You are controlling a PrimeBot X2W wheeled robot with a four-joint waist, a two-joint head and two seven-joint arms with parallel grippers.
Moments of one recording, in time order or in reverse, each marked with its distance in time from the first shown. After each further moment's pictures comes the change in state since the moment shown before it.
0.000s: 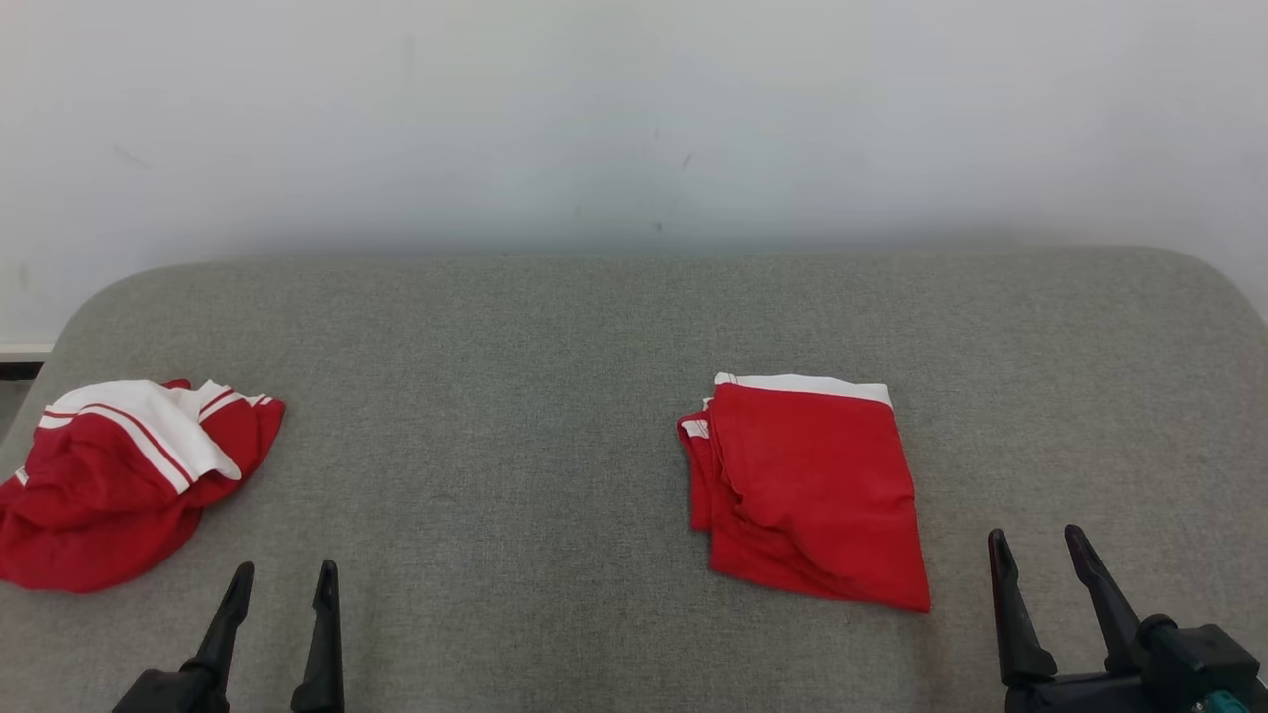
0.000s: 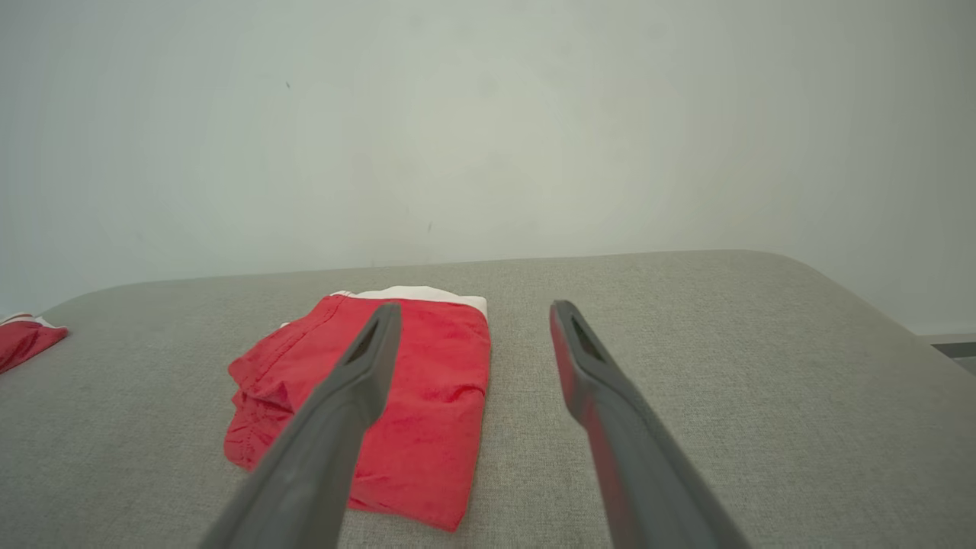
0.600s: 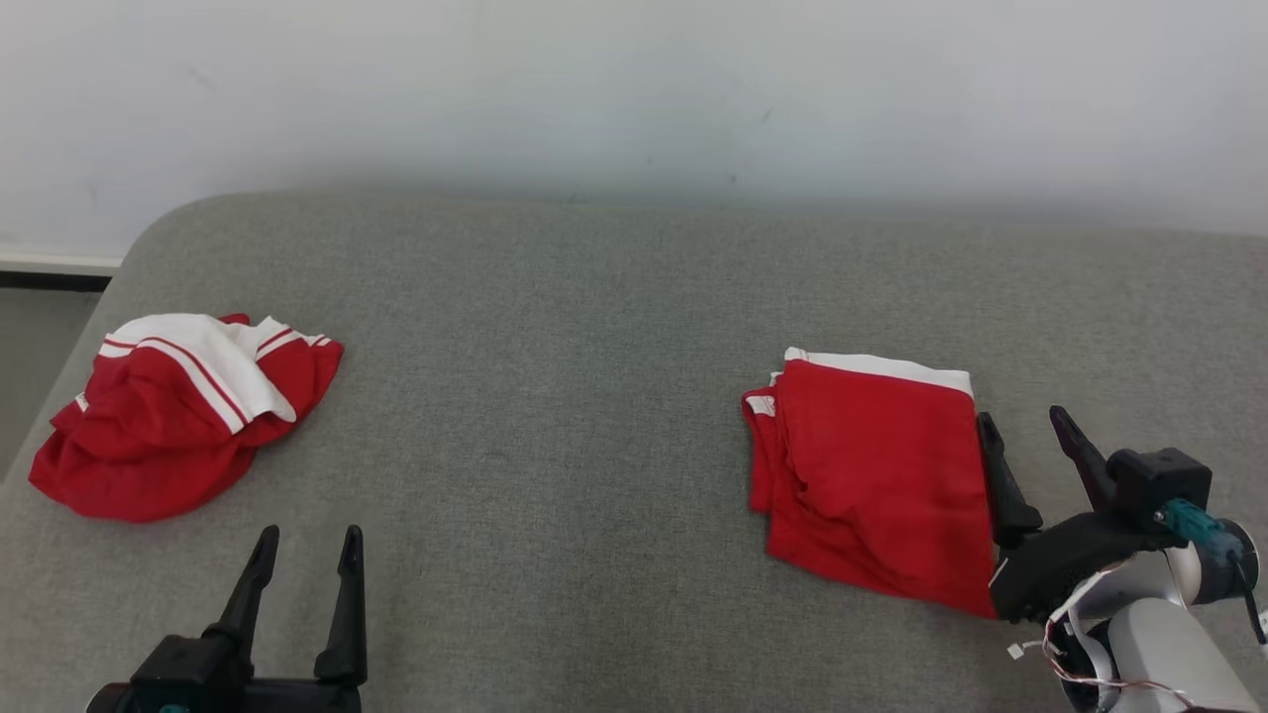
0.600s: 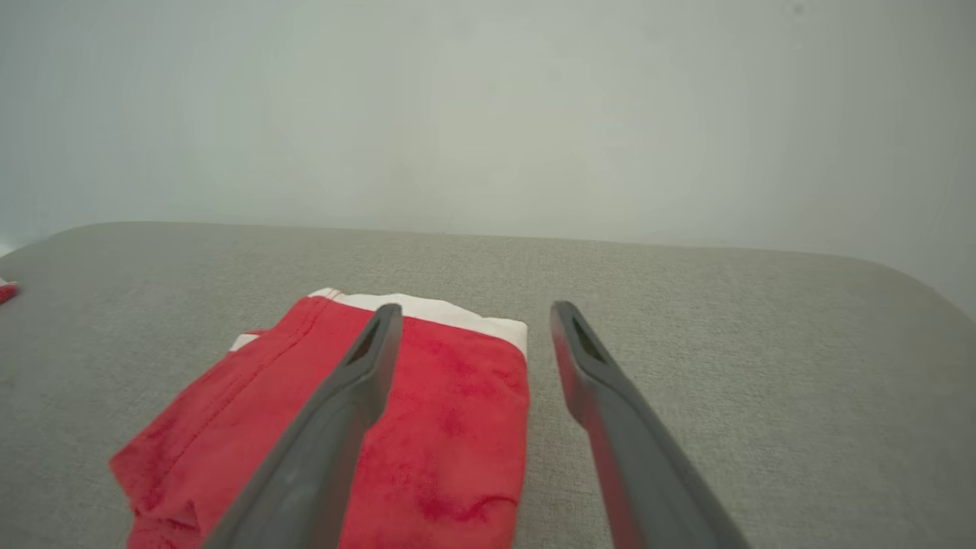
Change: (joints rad) left arm -0.051 -0.006 -0.042 0.002 -0.017 0.000 0.000; right arm -0.358 -0.071 0.044 0.340 0.014 0.000 0.085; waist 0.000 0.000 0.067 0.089
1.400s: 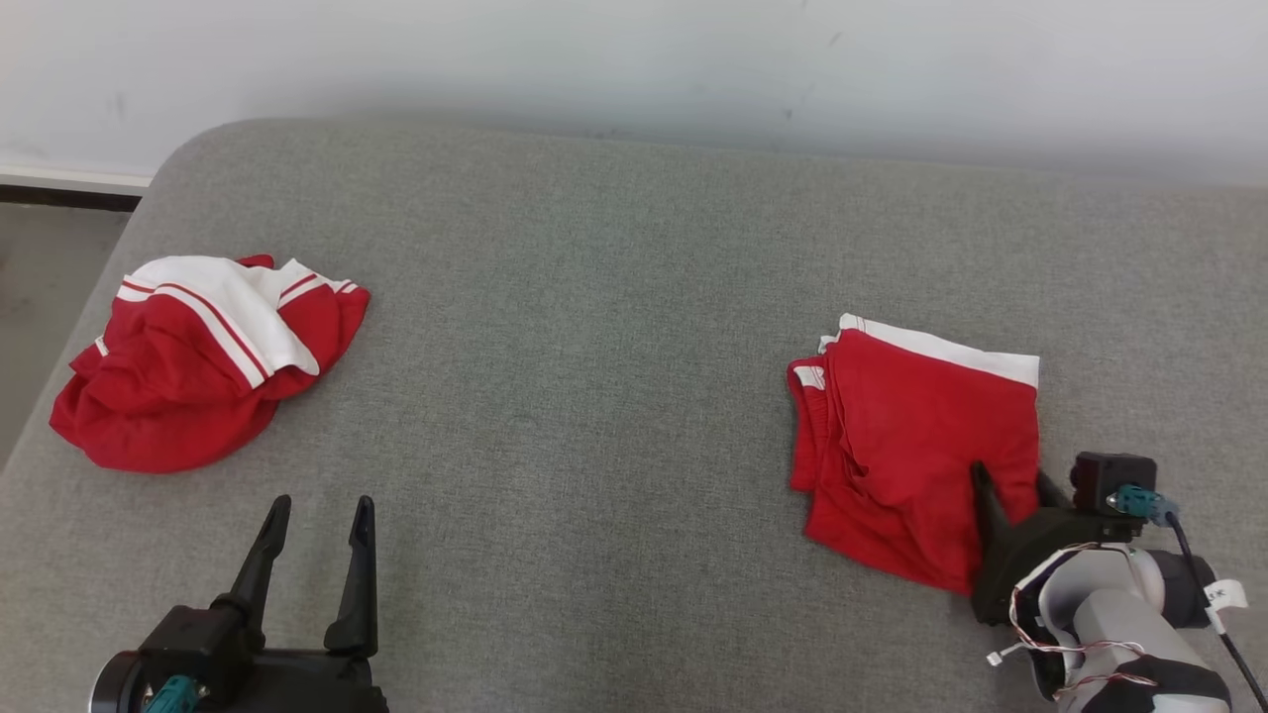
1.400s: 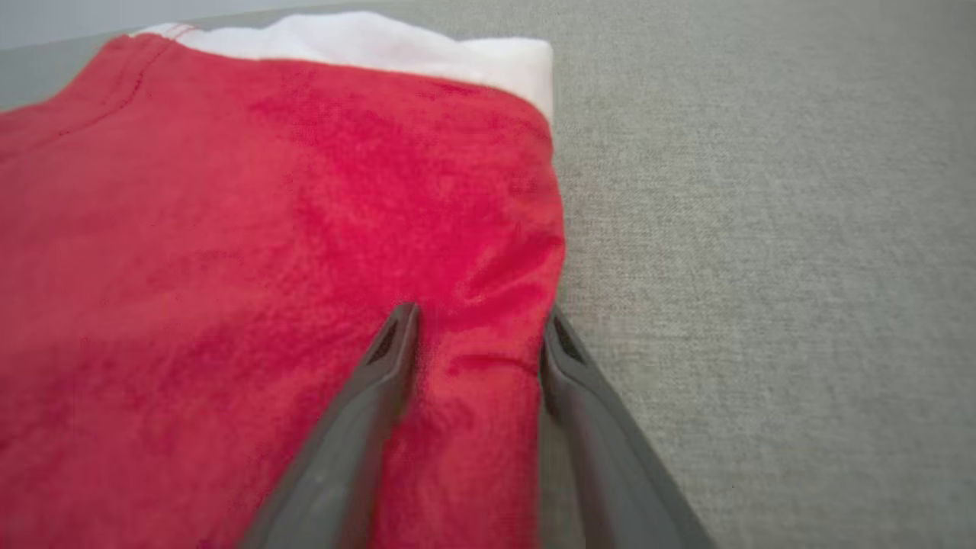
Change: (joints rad) left arm -0.053 -0.001 -0.017 0.014 -0.018 0.000 0.000; right arm -0.238 0.026 0.015 0.568 0.004 0.000 -0.028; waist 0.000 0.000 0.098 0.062
